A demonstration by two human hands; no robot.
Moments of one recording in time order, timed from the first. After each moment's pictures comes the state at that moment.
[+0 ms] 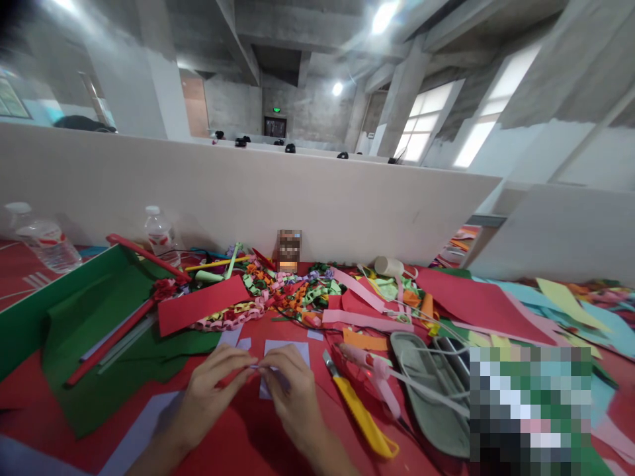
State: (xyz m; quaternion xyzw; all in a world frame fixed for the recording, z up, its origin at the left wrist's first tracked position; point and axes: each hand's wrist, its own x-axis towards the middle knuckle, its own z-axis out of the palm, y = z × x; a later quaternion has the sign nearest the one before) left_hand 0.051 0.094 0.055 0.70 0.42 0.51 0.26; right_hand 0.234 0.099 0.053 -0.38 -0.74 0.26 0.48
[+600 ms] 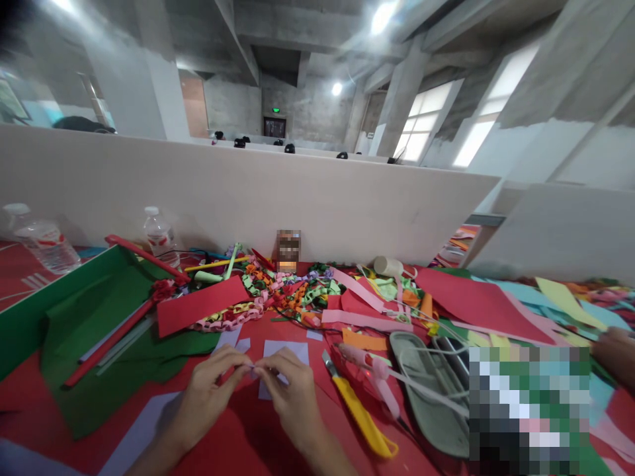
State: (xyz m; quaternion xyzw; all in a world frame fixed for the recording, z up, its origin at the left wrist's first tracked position) left_hand 0.053 0.097 0.052 0.69 0.43 0.50 0.29; right_hand 0.232 0.101 0.056 -0.41 -0.73 0.29 0.47
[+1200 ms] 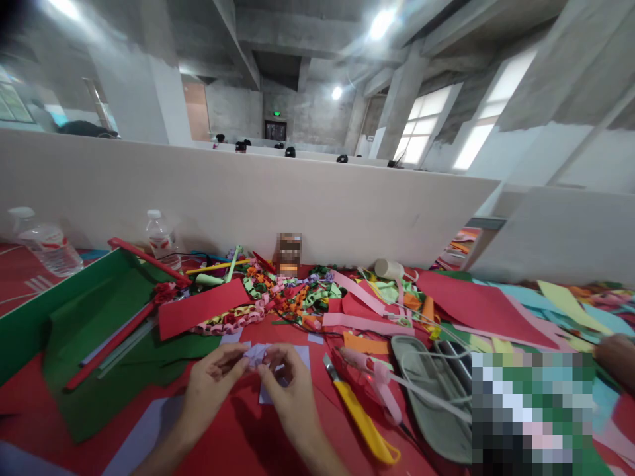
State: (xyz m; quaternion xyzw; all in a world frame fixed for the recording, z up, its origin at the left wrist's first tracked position) left_hand 0.063 0.108 0.033 0.46 0.41 0.60 0.50; right_hand 0.221 0.104 0.045 -0.42 -0.58 0.46 0.52
